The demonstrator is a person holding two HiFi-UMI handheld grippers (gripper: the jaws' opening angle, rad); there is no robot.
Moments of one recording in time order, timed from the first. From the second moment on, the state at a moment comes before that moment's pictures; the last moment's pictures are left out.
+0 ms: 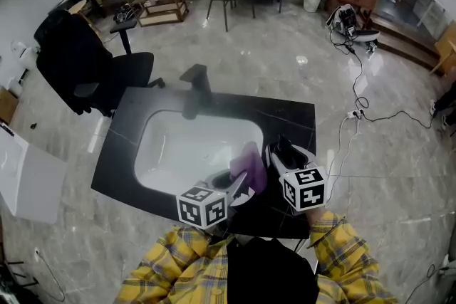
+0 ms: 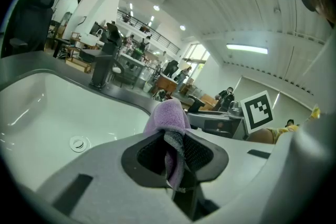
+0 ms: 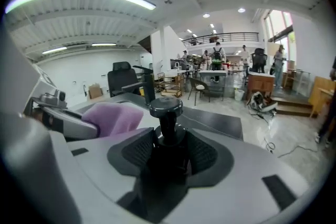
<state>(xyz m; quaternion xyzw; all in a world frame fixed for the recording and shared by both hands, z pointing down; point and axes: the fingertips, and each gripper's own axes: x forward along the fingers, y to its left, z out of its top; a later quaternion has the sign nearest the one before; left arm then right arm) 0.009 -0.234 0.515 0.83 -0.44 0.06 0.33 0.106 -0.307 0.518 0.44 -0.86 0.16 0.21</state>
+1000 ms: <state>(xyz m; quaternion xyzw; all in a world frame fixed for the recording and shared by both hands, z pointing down) 0.051 -0.236 0.498 0.86 -0.41 0.05 0.28 0.148 -0.282 0.500 0.51 -0.83 0.21 0.10</state>
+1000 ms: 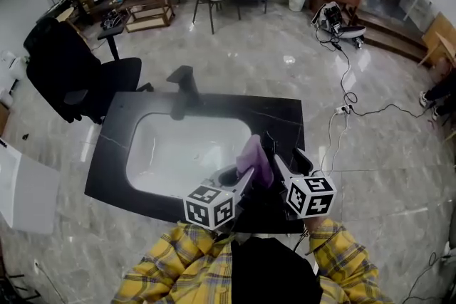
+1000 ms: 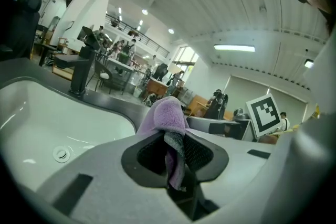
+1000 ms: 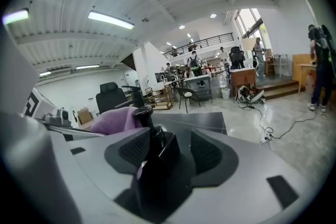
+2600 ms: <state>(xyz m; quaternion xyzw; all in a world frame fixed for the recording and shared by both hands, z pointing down) -0.008 -0.226 0.525 0.80 -0.49 0.06 0.32 0.061 -0.286 0.523 -0.08 -0.94 0.00 0.33</state>
